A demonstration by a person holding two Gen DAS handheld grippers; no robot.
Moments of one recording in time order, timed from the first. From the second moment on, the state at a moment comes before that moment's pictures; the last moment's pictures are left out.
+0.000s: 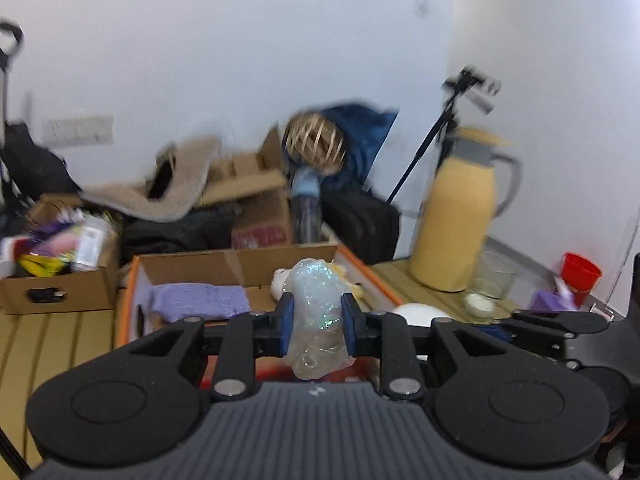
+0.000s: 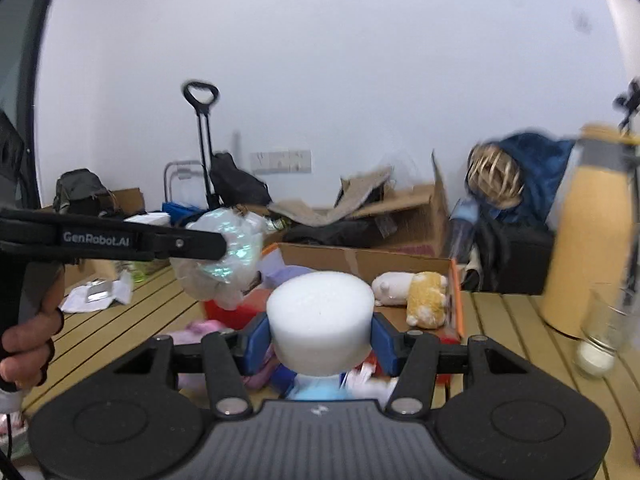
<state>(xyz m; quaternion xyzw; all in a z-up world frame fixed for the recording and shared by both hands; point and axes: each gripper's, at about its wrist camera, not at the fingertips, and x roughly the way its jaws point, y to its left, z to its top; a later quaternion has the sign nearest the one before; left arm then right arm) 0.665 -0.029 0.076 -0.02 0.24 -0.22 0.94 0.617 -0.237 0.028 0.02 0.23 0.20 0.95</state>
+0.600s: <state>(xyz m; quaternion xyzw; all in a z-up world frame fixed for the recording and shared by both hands) 0.901 -0.059 -0.012 -0.02 0.41 -0.13 0.90 0.852 -0.196 -0.046 -0.04 0.42 0.15 0.89</state>
